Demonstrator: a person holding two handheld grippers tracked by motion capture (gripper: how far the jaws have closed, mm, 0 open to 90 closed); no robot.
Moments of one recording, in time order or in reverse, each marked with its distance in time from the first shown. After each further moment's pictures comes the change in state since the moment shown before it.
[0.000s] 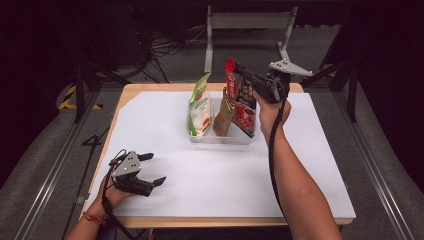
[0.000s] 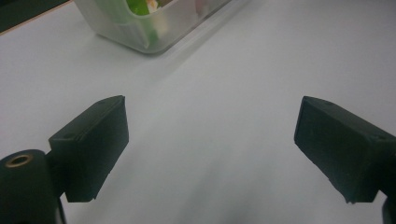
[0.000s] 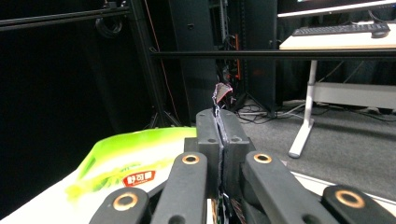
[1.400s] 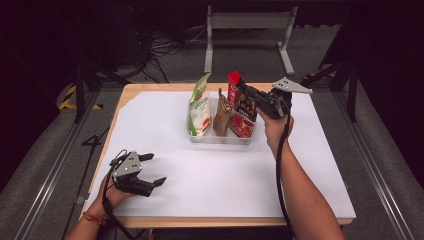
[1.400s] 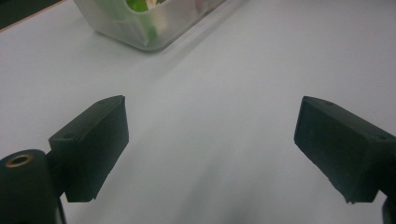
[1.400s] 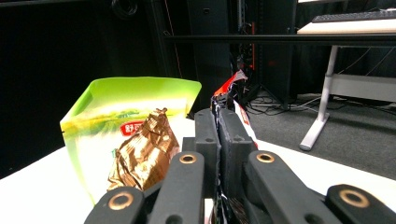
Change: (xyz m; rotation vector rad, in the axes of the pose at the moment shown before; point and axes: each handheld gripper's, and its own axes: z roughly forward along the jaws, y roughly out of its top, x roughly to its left) left arm -0.001 0.000 0.001 0.014 0.000 0.005; right arm -0.021 -0.047 -0.011 0.041 0.073 -0.031
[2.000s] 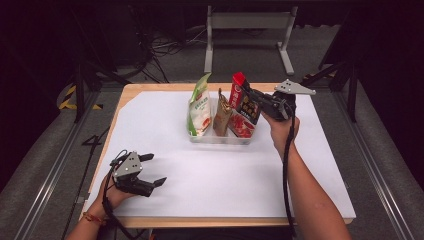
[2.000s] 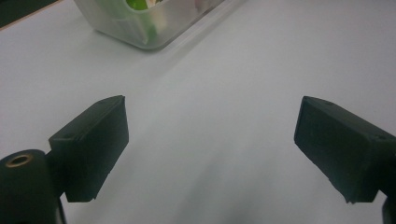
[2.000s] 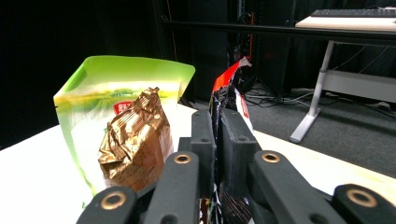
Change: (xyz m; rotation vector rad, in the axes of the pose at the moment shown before) left arm -0.001 0.000 0.001 0.006 -0.001 -0.002; right arm -0.003 -0.002 -0.010 0.052 -0.013 -0.060
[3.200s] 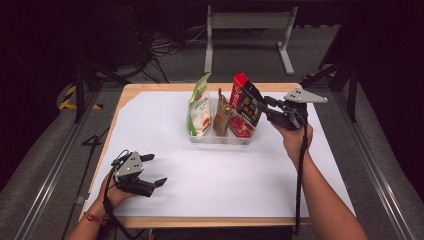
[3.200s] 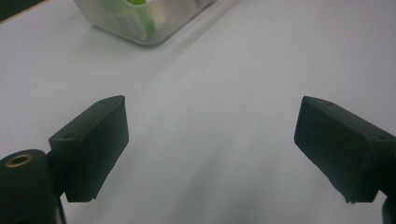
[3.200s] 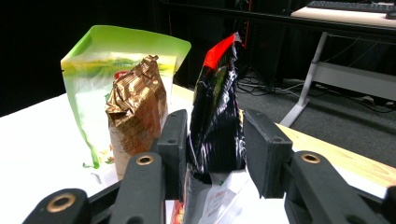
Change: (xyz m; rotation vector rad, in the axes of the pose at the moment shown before) left arm 0.000 0.000 0.003 0.017 0.000 0.004; right arm -0.001 -0.008 -0.035 0.055 -0.026 -0.061
